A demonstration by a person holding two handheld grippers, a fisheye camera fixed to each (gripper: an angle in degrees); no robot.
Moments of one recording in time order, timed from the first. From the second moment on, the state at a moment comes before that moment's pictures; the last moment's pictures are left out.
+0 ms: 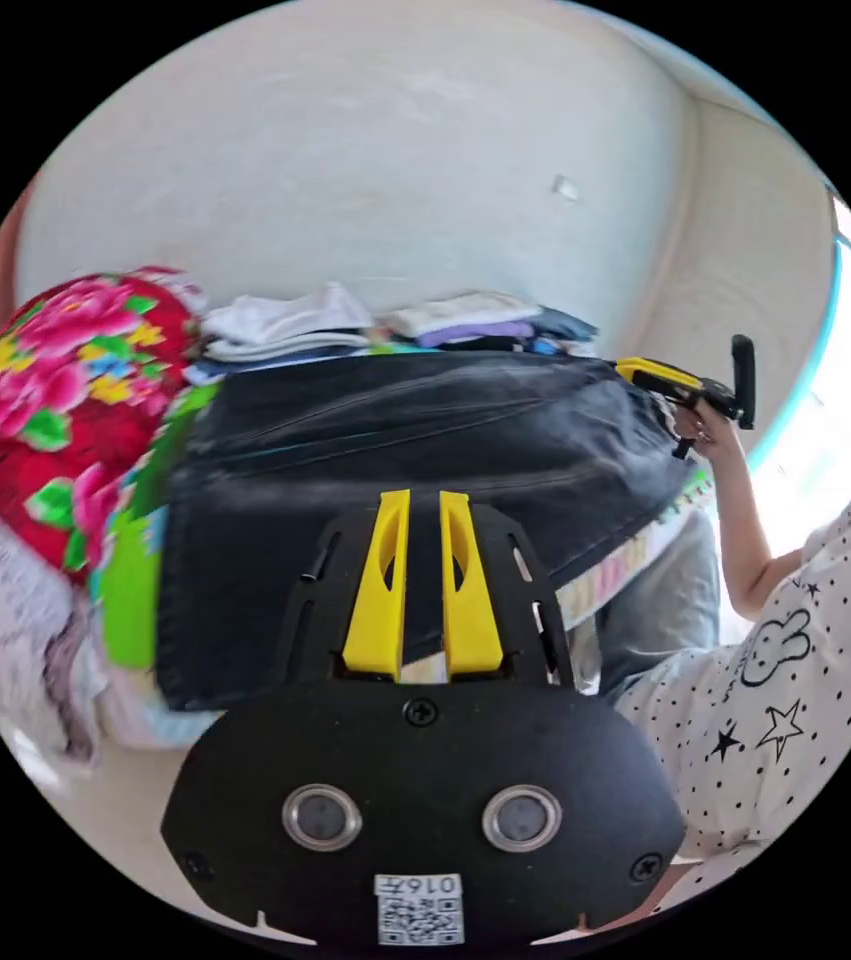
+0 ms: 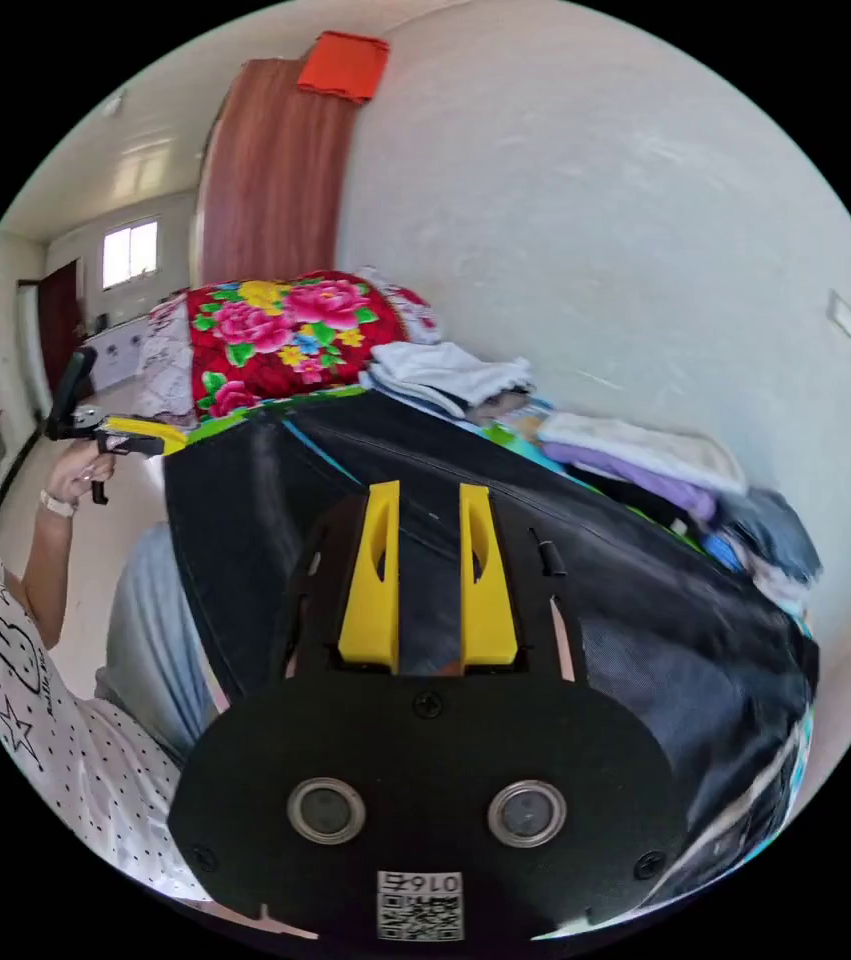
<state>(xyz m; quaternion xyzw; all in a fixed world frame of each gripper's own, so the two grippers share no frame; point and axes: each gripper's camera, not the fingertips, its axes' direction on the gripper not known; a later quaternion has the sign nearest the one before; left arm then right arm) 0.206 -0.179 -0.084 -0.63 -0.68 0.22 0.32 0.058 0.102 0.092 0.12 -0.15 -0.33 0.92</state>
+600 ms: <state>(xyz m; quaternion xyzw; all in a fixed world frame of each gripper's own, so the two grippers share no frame) -0.016 -0.033 -0.004 -0.78 -0.56 0.07 0.28 0.595 0.011 0.082 -0.04 -0.03 -0.08 1.00</state>
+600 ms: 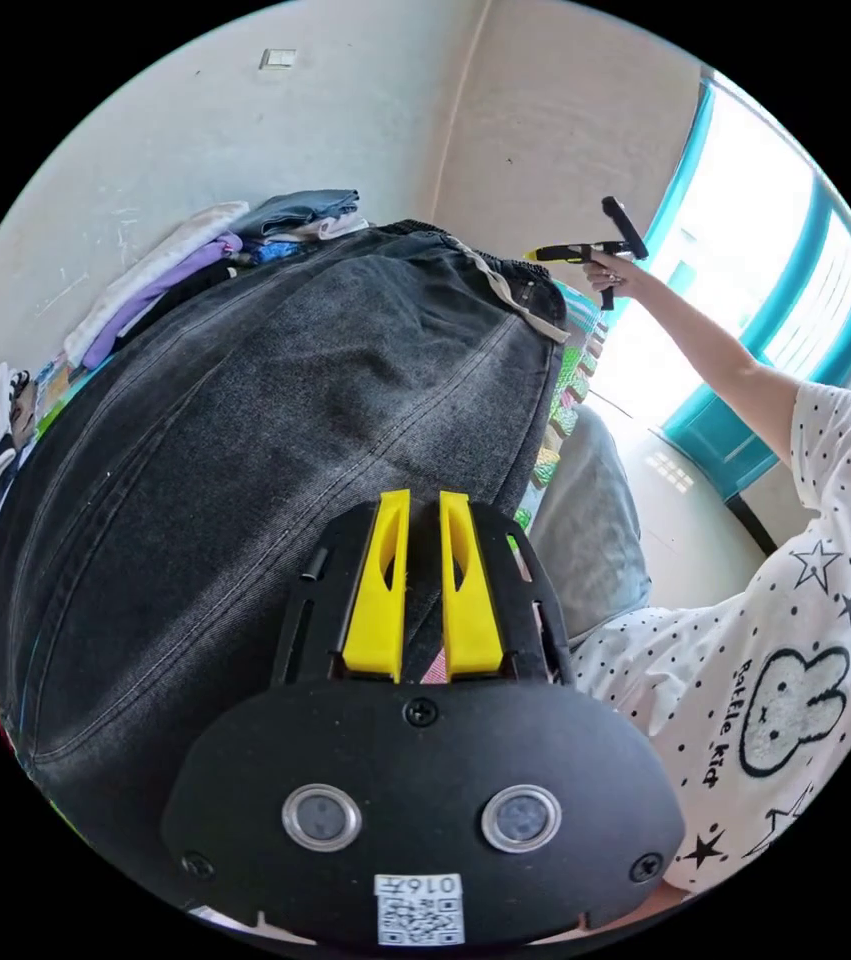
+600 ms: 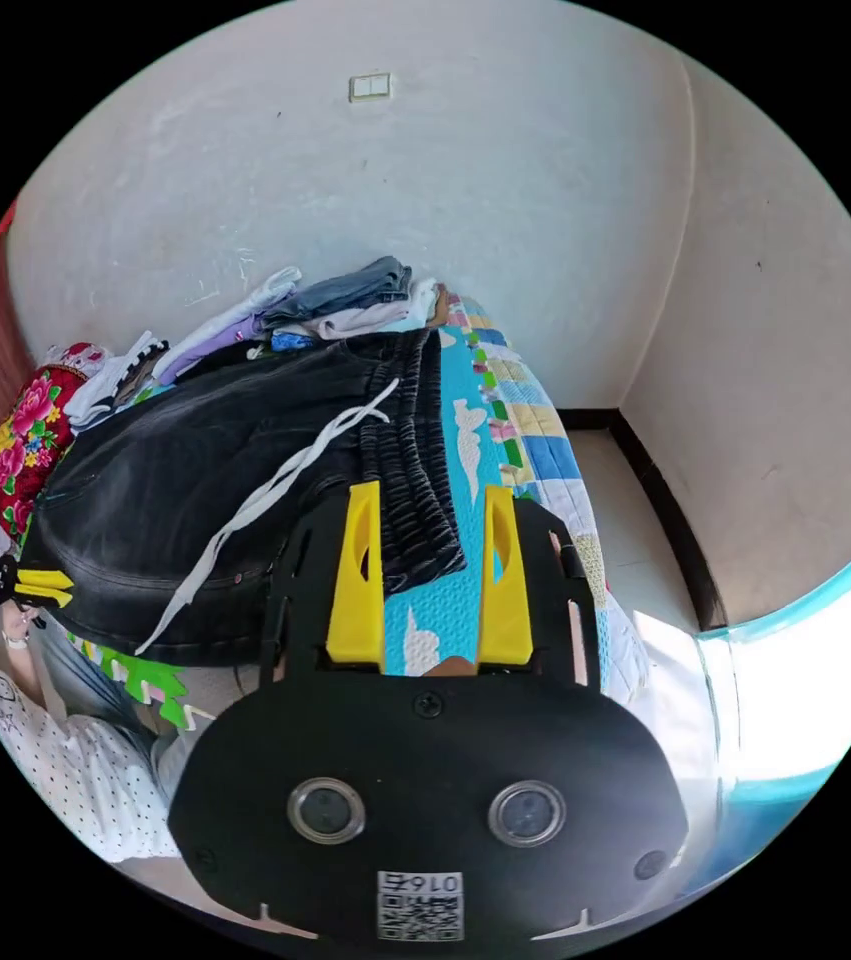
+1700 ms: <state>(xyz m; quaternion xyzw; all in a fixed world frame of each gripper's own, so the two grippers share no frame) 0.291 -0.132 -0.055 -0.34 -0.86 0.23 0.30 0.709 0.153 -0.068 0.05 -0.02 -0.09 0.99</state>
